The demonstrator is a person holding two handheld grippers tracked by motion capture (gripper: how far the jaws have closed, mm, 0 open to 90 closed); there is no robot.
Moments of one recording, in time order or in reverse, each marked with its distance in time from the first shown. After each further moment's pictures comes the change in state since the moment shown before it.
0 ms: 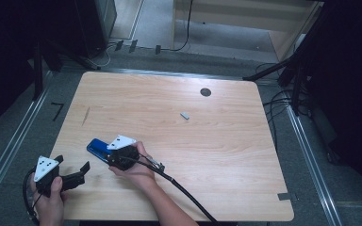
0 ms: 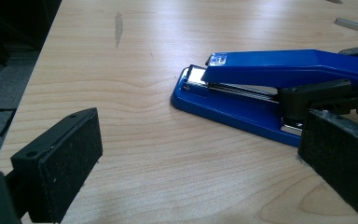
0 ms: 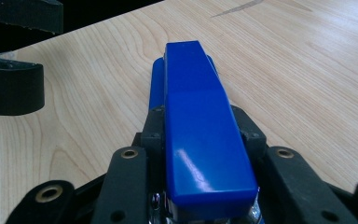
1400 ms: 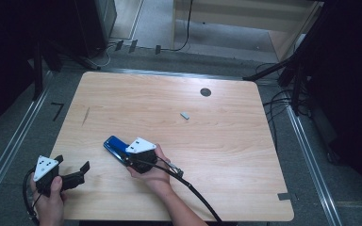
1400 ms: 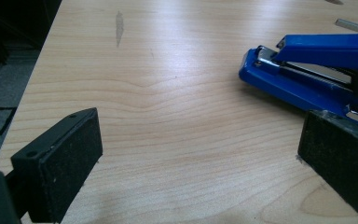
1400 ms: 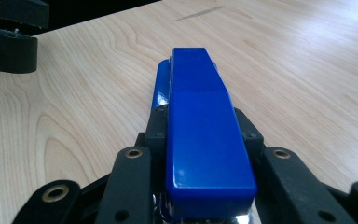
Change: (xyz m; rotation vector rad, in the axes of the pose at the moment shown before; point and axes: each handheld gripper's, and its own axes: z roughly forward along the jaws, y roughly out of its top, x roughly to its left) left arm 0.001 0.000 0.000 0.002 -0.001 -0.005; right arm -0.017 -0.019 -0.050 -0.056 -0.082 -0.013
